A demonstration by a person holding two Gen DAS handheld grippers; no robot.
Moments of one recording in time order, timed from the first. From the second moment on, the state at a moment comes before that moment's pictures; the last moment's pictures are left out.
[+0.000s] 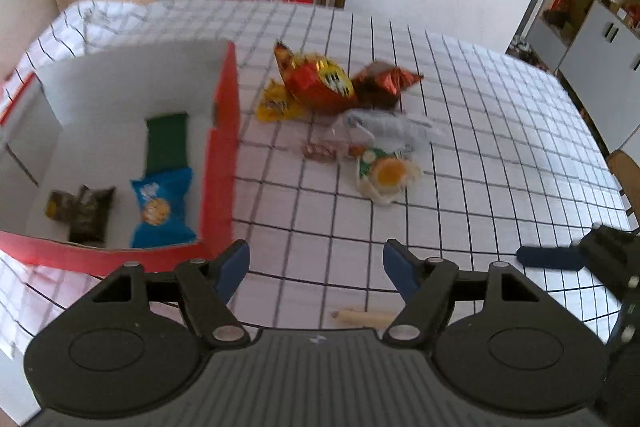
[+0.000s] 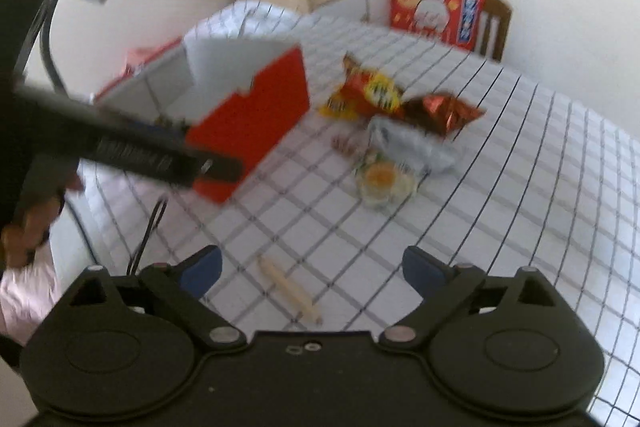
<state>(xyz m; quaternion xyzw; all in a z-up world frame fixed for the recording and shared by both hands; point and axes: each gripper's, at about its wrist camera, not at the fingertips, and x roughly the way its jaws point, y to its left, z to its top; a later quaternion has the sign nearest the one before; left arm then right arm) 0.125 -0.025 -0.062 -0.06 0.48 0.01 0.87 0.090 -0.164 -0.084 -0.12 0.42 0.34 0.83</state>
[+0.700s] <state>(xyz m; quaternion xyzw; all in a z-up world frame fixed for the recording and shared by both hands) 0.144 -0.052 -0.098 -0.02 0.54 -0.05 0.84 0.198 -0.166 -0.114 -0.11 0.45 0.32 0.83</state>
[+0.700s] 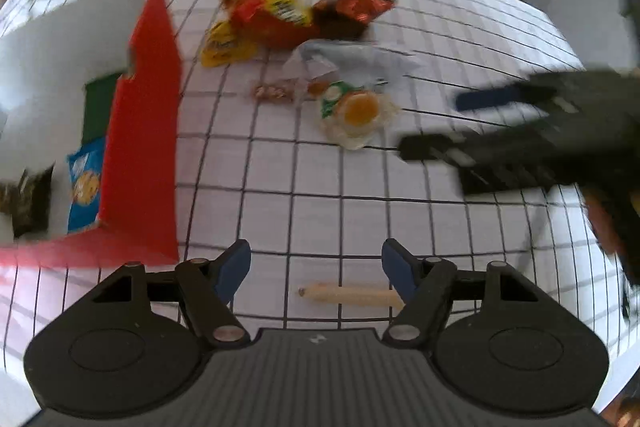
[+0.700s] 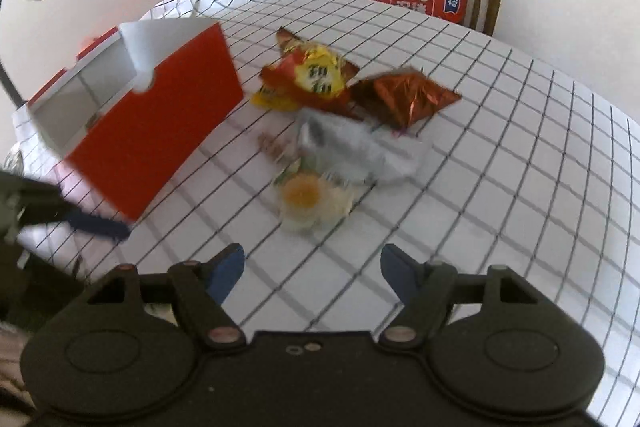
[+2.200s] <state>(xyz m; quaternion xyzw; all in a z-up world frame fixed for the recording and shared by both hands) 0.125 -0.111 -0.145 0.28 0.52 -0.33 0.74 0.170 -0.209 -0.126 0.03 0.52 0.28 0.81</state>
